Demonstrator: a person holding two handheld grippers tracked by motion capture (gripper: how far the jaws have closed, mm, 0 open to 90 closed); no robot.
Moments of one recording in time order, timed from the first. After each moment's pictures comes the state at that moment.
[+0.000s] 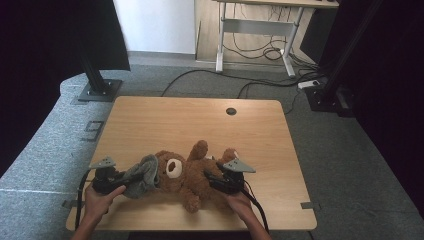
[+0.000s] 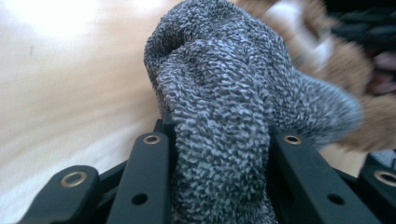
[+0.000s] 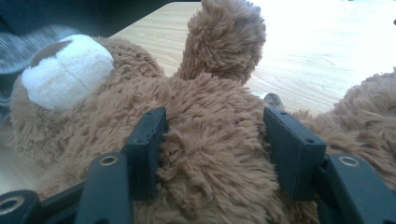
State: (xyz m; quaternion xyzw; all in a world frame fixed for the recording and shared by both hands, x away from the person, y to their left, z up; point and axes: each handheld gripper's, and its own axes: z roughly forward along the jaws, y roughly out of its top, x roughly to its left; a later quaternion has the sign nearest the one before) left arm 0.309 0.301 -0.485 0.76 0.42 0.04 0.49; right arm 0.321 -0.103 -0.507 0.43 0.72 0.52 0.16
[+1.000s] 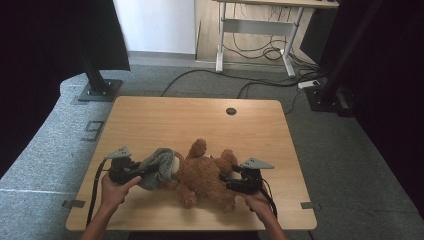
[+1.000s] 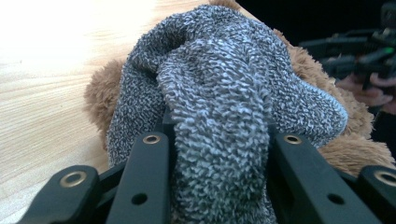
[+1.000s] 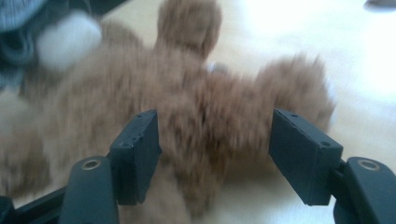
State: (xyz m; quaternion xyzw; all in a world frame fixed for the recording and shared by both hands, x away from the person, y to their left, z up) left arm 0.331 0.258 -0.469 0.76 0.40 0.04 0.51; right arm 0.319 -0.155 -0.492 0.43 0.75 0.48 0.13
